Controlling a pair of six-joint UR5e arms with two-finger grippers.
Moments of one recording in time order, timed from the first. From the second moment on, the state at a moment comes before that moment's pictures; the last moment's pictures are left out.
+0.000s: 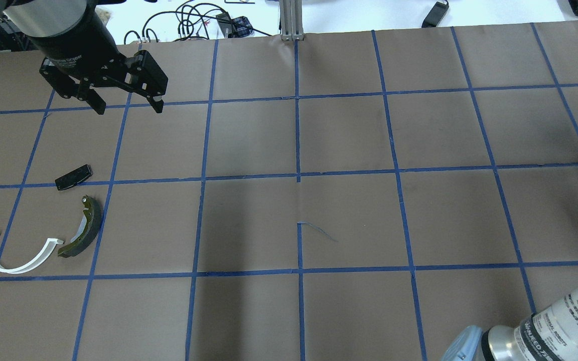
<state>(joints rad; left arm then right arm) -1.56 -1.58 -1.46 -1.66 1.55 0.06 0.73 -0.89 1.44 -2.02 -1.74 -1.47</state>
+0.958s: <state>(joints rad) -1.56 -1.58 -1.46 -1.66 1.55 0.06 0.73 -0.88 1.44 -2.02 -1.76 -1.46</state>
